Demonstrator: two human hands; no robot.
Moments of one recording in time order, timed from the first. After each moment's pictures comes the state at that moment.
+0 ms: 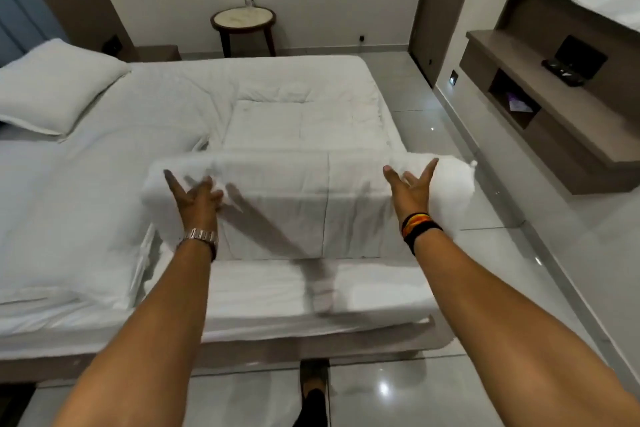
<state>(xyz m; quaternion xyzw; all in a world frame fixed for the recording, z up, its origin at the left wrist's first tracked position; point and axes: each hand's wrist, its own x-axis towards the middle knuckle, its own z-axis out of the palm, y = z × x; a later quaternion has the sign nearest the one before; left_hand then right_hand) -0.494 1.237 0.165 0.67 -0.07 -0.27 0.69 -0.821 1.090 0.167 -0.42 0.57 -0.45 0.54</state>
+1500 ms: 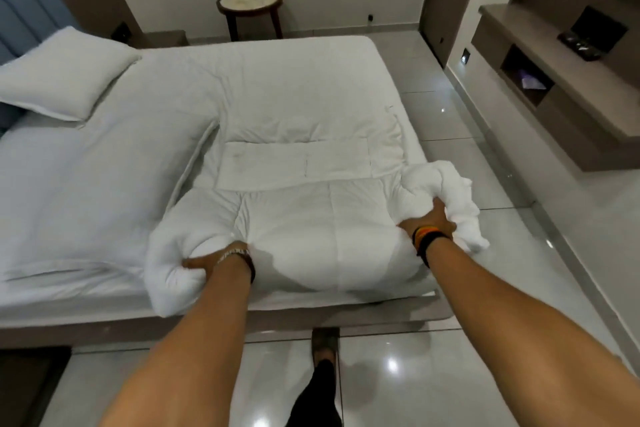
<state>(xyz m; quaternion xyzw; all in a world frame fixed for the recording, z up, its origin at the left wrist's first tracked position) -0.563 1.328 0.119 0.82 -0.10 -0.38 0.40 -0.879 1.151 0.112 -0.46 0.73 -0.21 0.45</state>
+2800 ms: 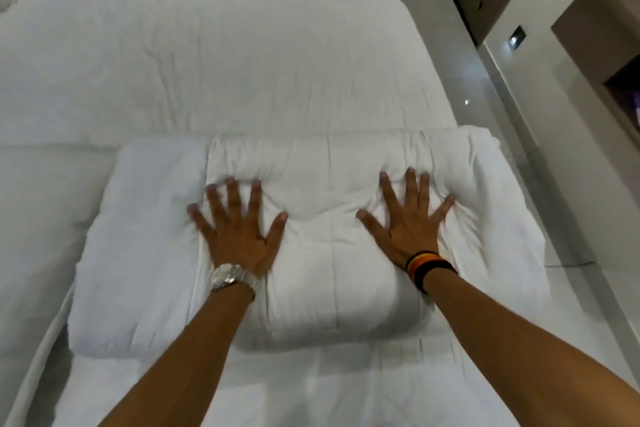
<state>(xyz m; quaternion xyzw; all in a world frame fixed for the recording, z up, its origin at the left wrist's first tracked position) -0.333 0.851 -0.062 0.88 -0.48 0.00 0.03 -0.607 0.716 -0.041 -0.81 0.58 -0.01 0.07</state>
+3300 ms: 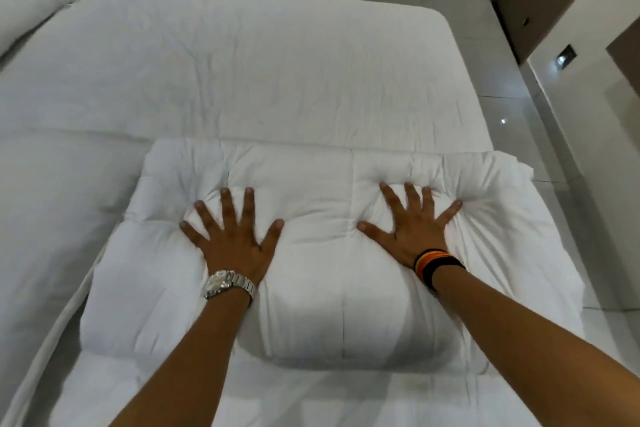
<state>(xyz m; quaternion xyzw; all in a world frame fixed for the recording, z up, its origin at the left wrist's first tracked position) -0.323 0.863 -0.067 0.92 -0.39 -0.04 0.03 -0.585 0.678 -0.047 -0.84 0.53 0.08 0.10</state>
